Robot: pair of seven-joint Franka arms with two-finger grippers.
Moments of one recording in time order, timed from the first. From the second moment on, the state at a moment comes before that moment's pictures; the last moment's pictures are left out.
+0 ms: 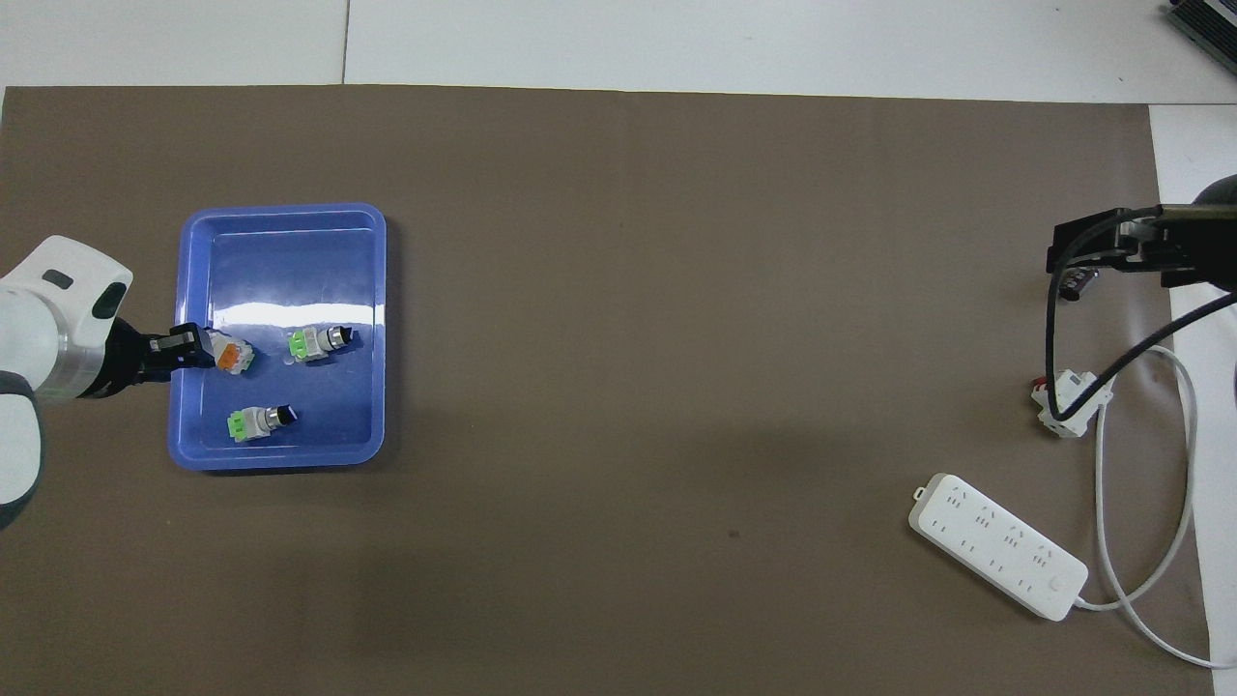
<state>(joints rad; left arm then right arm) -0.01 -0.10 0.01 -2.12 0.01 2.08 -0.24 -0.04 0.03 0.08 -1.52 -0.03 1.64 0.17</state>
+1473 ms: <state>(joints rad) -0.09 -0.07 0.01 -1.64 -0.03 1.57 -0.05 0.04 -0.01 0.02 -1.57 -0.01 1.56 0.11</state>
